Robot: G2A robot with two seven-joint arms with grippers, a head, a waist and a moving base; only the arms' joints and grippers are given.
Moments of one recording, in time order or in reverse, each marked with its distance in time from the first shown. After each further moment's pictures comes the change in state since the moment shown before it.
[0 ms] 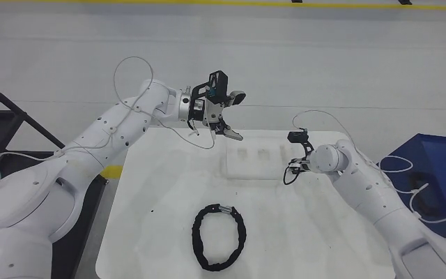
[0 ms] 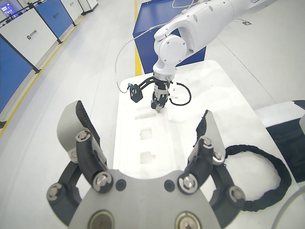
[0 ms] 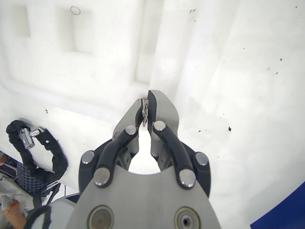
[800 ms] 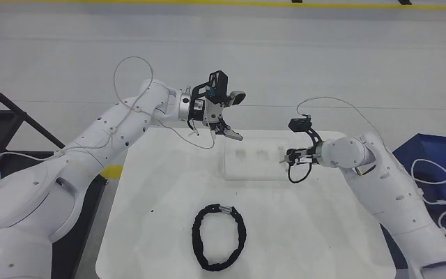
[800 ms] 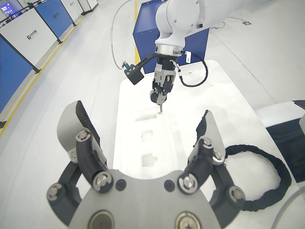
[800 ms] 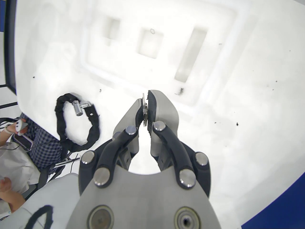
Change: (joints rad) left arm 0.000 0.000 0.000 0.000 0.000 0.000 0.000; right arm -0.147 0.101 0.287 -0.415 0.066 -0.068 0.175
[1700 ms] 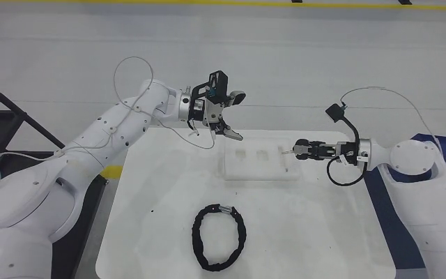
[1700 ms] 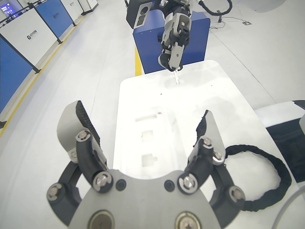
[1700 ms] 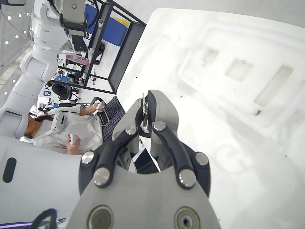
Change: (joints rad) left arm 0.000 0.000 0.000 0.000 0.000 0.000 0.000; right arm -0.161 0.062 0.326 -0.090 0.534 -0.249 0.103
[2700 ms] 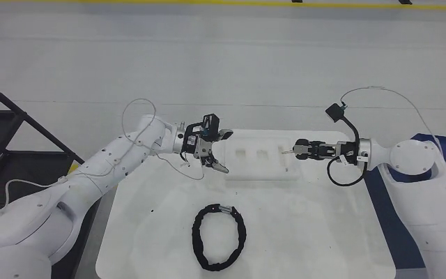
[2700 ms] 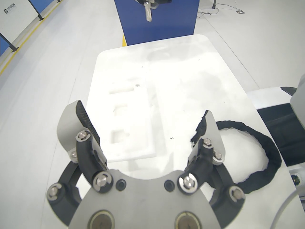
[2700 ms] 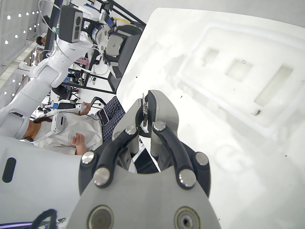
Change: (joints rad) left arm 0.257 0.088 -0.076 -0.072 0.240 0.000 0.073; right arm 0.000 0.000 0.000 0.000 0.000 0.000 0.000
